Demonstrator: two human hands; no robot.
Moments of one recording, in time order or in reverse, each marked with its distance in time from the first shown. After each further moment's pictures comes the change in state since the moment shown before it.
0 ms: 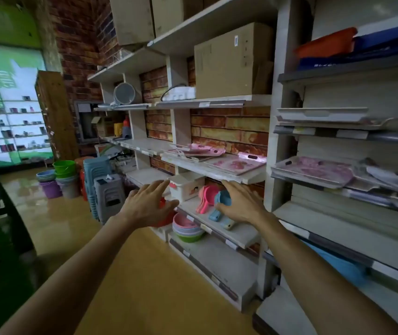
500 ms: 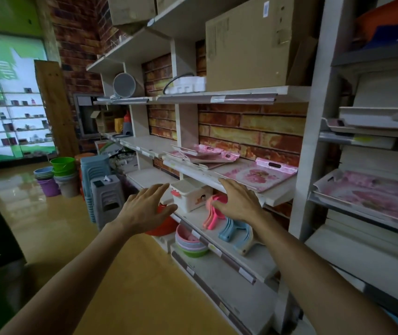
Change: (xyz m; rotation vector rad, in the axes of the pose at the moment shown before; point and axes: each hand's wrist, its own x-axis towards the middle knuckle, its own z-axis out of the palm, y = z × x) left_hand 0.241 -0.091 0.072 -0.024 0.007 -0.031; right_hand 0.263 0.035 0.073 0.052 -0.014 -0.026
